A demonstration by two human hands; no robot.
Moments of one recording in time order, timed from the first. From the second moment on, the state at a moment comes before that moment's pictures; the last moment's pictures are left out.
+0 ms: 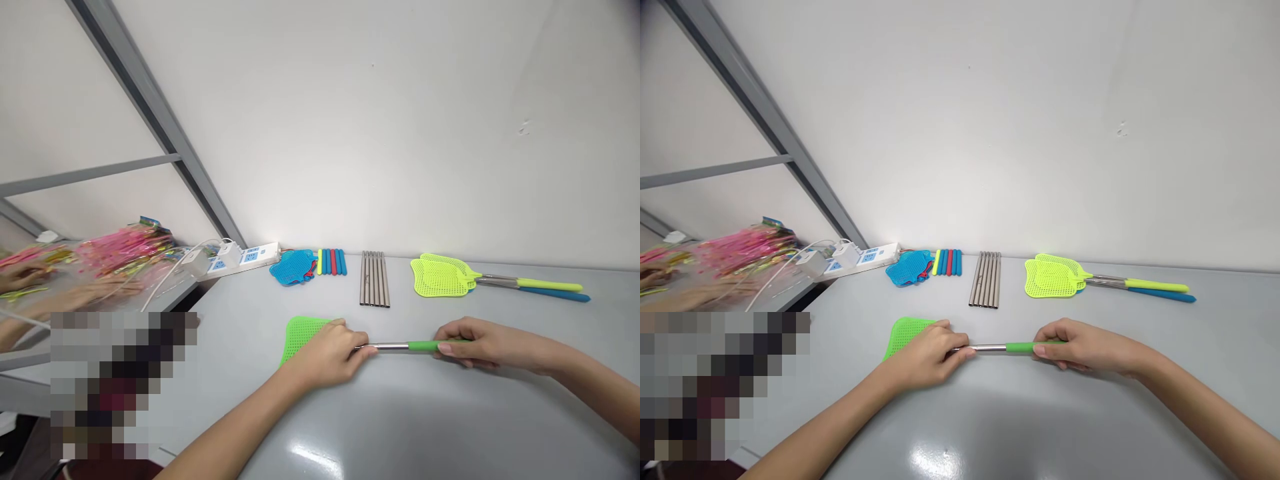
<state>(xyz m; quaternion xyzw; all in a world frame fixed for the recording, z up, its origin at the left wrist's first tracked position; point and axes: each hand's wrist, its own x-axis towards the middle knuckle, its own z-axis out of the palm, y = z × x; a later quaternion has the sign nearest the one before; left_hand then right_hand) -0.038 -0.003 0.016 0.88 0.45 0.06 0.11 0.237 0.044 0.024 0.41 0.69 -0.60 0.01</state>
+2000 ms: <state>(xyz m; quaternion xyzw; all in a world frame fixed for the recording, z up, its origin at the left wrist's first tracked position) -0.023 -0.014 0.009 0.90 0.43 0.03 0.03 0.228 0.031 0.009 0.37 0.53 -0.76 -0.07</state>
